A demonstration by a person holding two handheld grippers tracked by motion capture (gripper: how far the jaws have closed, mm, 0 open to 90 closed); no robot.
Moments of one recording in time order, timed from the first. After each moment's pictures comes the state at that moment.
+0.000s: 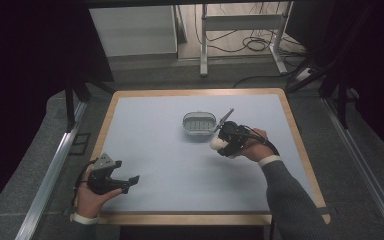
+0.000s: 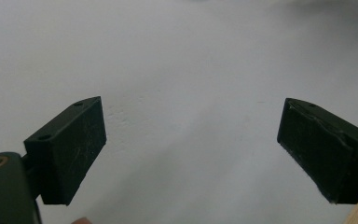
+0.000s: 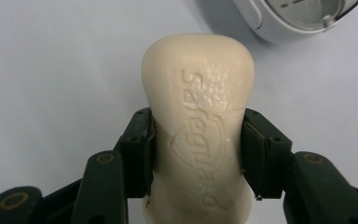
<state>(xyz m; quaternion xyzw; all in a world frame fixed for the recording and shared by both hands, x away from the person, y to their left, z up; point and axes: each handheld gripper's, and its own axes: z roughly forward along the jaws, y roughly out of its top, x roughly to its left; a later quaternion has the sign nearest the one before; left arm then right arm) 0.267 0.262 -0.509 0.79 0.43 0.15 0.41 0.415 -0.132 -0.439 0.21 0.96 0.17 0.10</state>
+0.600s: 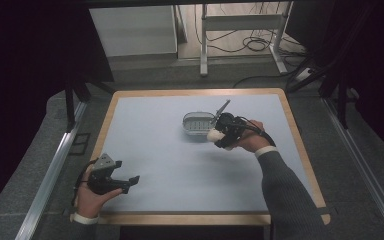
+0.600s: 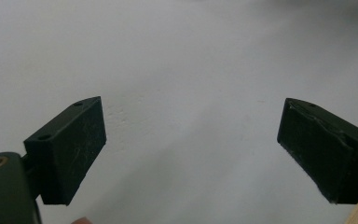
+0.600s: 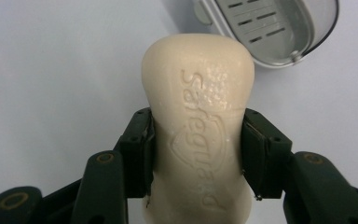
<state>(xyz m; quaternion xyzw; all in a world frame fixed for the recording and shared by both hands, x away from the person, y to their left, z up) 0.268 0.261 -0.510 0.79 0.43 0.15 0.41 0.436 -0.122 -0.427 0.20 0.96 0.17 0.11</state>
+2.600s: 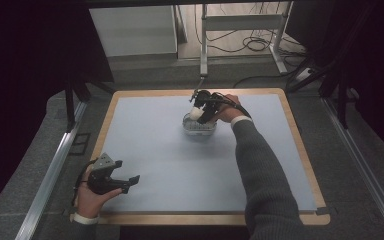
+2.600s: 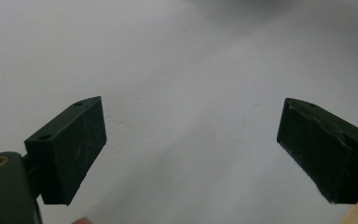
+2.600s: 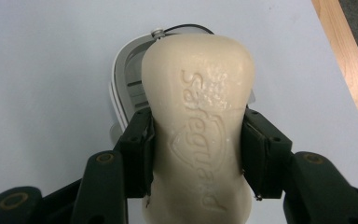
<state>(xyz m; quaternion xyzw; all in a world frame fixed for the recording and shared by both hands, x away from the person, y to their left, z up) 0.268 0.261 -0.509 0.79 0.43 0.15 0.42 0.523 -0.054 -0.424 0.14 0.97 0.16 0.13</state>
